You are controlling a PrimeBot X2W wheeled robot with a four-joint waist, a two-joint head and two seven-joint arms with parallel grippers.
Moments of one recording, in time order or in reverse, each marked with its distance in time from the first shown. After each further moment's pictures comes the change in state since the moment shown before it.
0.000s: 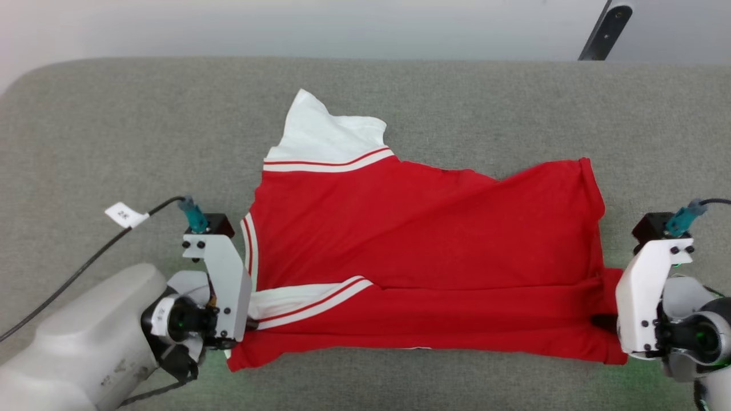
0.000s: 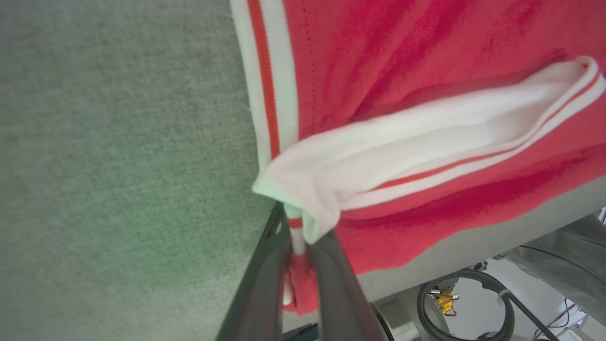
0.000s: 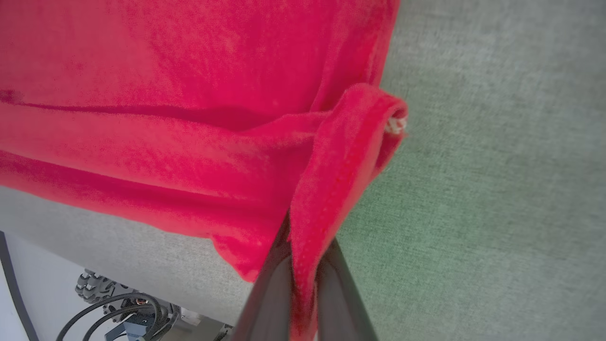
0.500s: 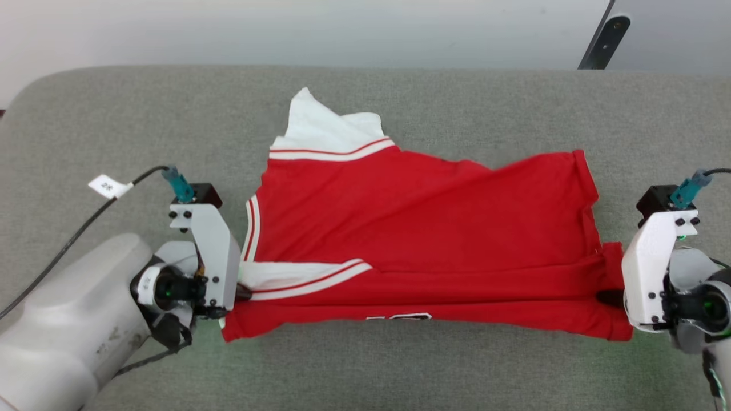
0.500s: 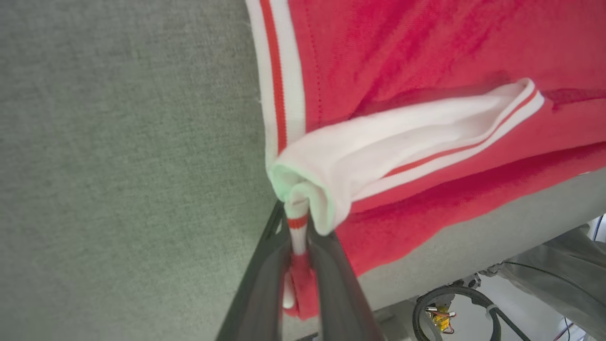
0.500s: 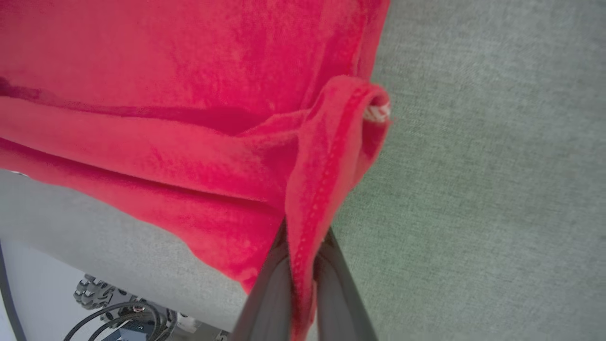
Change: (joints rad) left arm -0.070 -0.048 0.028 0.159 -0.013 -0.090 -0.003; right arm -0.119 -0.022 0.039 0.128 0.021 0.000 -0.024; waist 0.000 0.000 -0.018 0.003
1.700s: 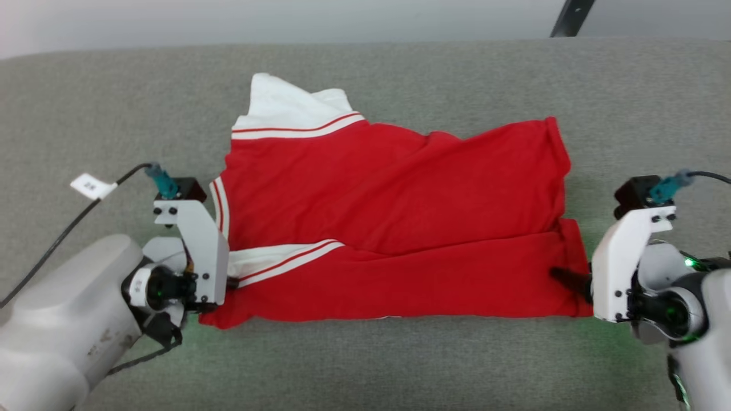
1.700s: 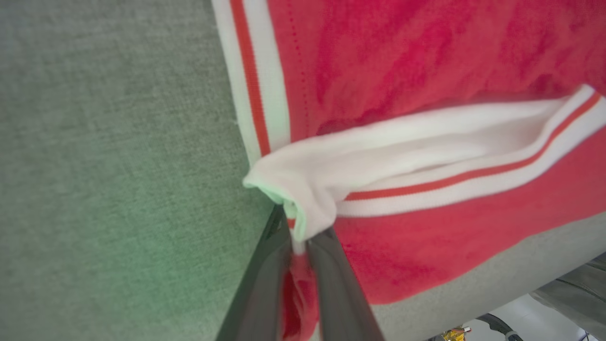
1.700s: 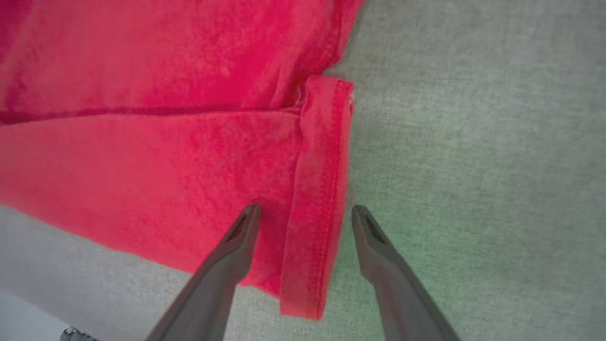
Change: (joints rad) left arm 0.012 0.027 -0.003 -0.035 0.030 0.026 -0.069; right arm 0.038 0.057 0.030 -0.074 -0.043 -0.001 -0.205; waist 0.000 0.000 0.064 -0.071
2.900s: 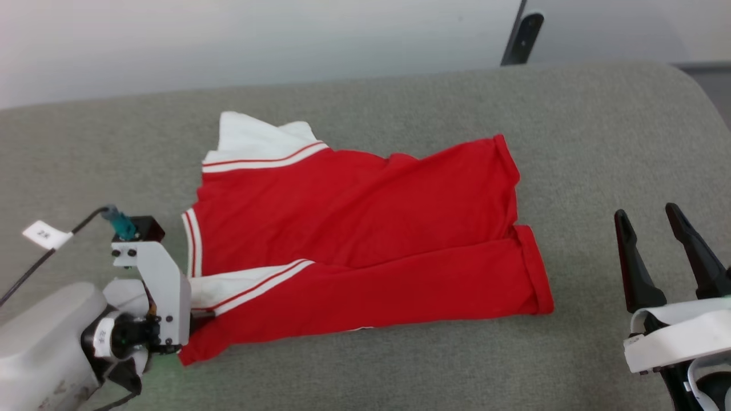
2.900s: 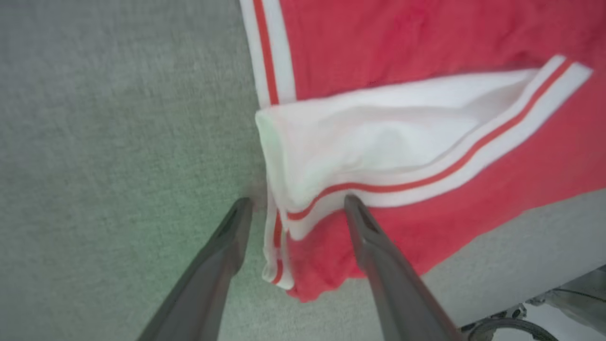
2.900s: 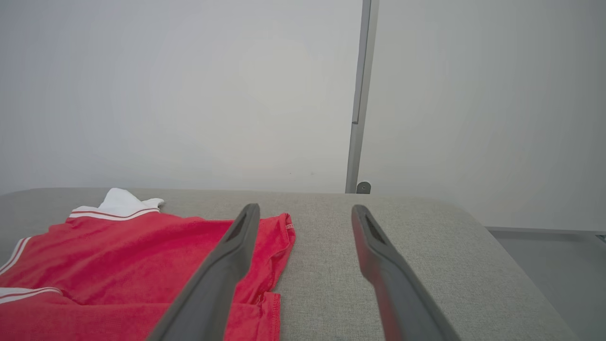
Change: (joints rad) left arm 0.131 0.171 0.020 -0.182 -0.003 0.091 -0.122; right arm 0.366 0.066 -0.102 -0.395 -0.224 0.000 -0.970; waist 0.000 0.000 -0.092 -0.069
